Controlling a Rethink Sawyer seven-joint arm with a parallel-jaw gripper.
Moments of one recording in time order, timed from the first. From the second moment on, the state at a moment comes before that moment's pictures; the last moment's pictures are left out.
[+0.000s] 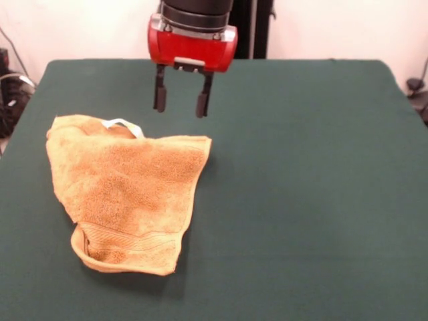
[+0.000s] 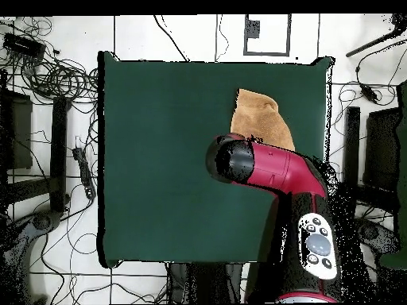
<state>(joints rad) -0.20 -0.63 -0.10 1.55 -0.07 0.47 1.57</state>
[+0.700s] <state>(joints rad) -0.21 -0.61 -0.10 1.55 -0.07 0.47 1.57</state>
